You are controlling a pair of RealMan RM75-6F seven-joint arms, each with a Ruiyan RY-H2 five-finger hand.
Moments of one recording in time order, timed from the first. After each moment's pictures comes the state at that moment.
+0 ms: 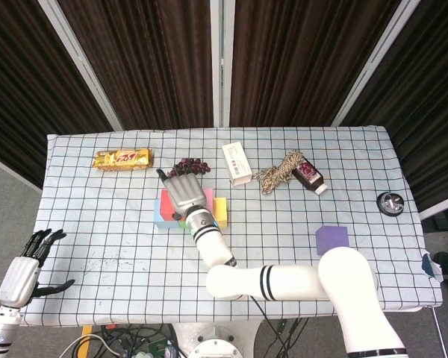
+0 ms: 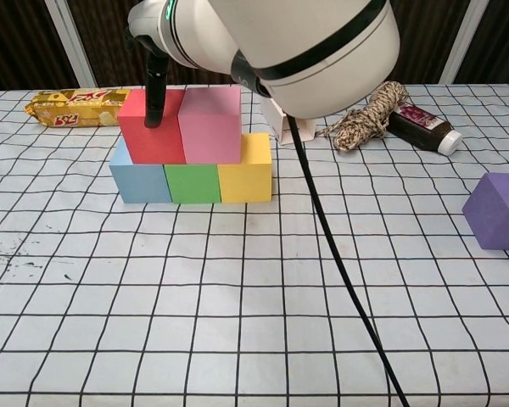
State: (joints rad) left arm -0.08 -1.38 0.07 -1.16 1.67 1.61 -0.50; right arm 1.53 -1.81 0.47 -1.36 -0.09 1.00 -0.90
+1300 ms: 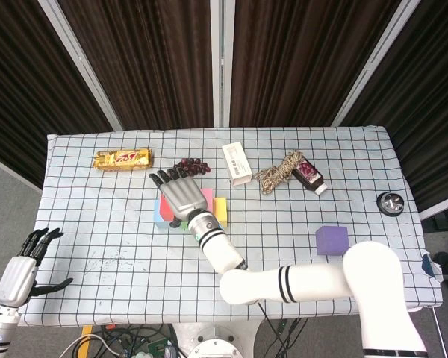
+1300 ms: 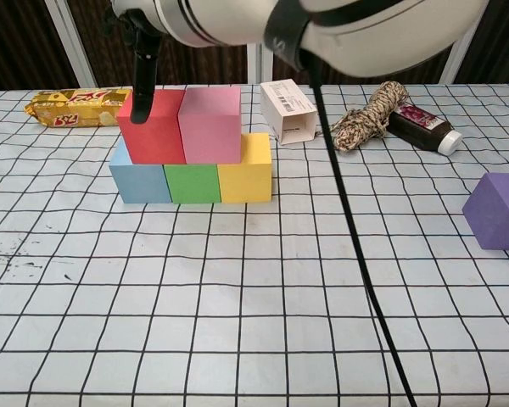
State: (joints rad) left arm -0.07 -1.38 0.06 -1.15 1.65 1.61 -0.51; right arm 1.47 -1.67 0.48 -1.60 -0.15 0.99 -0.83
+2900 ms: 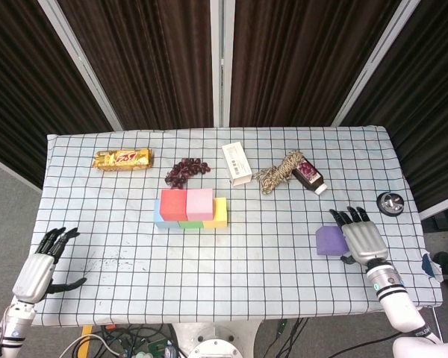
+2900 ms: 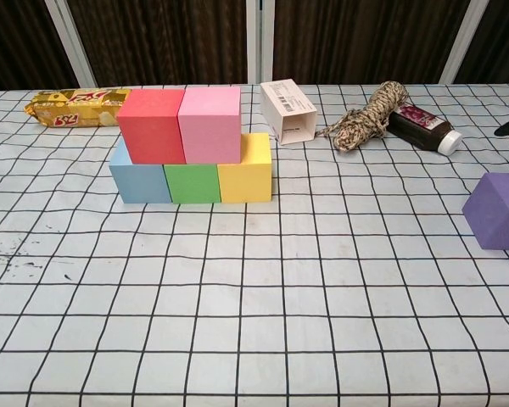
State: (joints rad) left arm -0.11 -1.38 0.06 -1.26 1.66 1.54 -0.40; right arm 0.62 -1.15 -0.15 -1.80 -0.98 1.17 -0.44
